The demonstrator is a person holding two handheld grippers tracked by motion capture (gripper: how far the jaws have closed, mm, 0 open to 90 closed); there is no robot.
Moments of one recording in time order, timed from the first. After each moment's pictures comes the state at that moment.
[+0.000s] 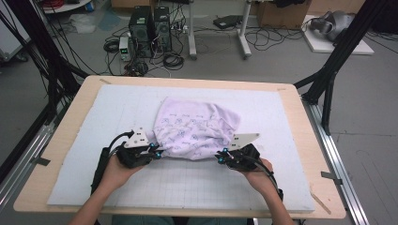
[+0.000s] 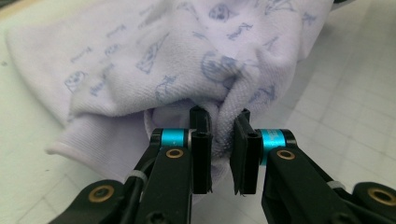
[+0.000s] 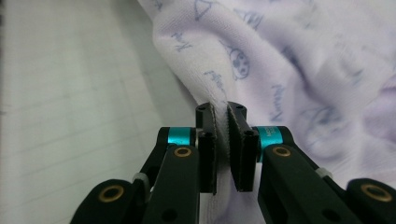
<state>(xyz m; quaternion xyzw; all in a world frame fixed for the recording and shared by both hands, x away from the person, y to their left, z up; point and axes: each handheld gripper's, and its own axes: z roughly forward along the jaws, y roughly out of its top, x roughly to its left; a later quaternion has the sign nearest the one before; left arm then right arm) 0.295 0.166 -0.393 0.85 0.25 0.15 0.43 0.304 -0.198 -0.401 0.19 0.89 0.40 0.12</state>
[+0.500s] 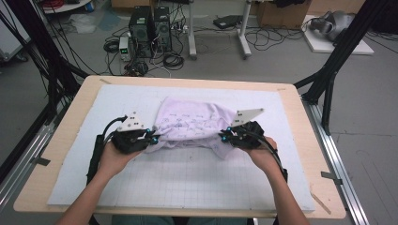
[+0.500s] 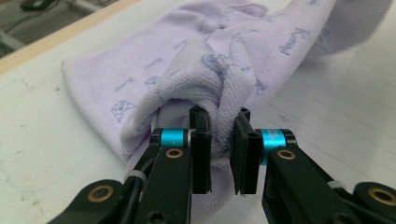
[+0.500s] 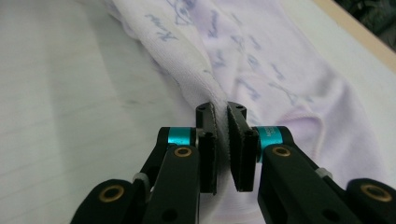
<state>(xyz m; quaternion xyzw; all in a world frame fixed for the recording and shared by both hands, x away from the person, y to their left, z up) 0.339 0.171 -0.378 0.83 0.29 0.17 0.44 0.351 -0.200 -0.358 0.20 0.89 0.38 0.15</state>
